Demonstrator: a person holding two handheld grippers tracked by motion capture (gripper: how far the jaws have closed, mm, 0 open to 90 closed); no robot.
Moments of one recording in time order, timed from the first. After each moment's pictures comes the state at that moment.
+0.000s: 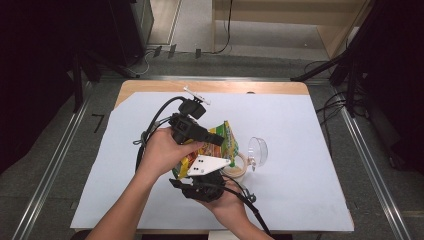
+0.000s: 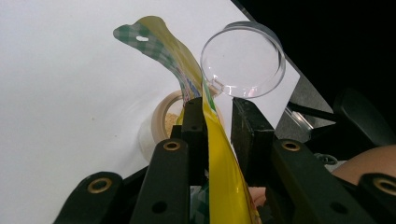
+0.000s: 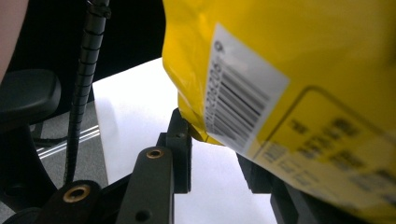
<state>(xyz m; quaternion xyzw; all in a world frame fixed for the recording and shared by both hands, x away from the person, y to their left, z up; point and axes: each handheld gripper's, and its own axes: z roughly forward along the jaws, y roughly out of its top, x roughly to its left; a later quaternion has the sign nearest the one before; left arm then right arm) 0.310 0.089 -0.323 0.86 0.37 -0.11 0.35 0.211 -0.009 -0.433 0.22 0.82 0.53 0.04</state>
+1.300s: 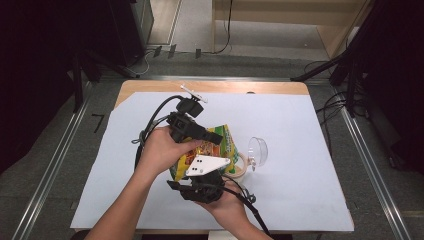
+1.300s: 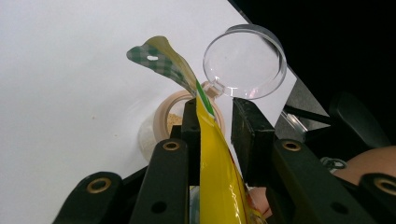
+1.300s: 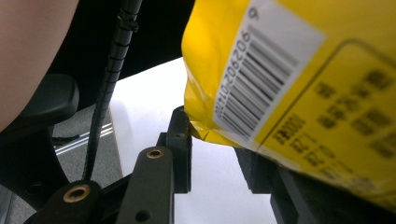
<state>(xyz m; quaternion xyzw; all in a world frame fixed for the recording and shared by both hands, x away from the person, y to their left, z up) 0.314 0.094 -0.324 0.85 0.37 -0.12 0.35 0.206 -0.008 -0.423 0.21 0.82 0.53 0.03</state>
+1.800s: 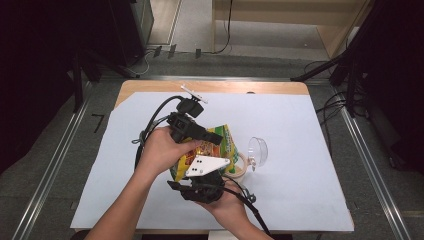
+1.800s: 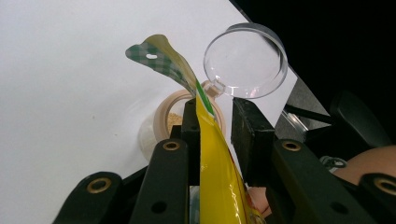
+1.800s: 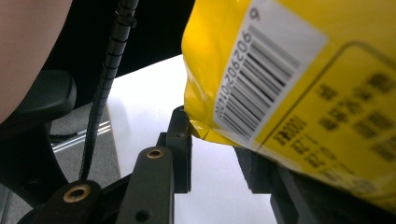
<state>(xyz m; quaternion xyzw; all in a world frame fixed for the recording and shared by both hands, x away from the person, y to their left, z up) 0.313 0.094 -0.324 0.85 0.37 -0.11 0.35 0.206 -0.008 -0.425 0.21 0.82 0.53 0.03</state>
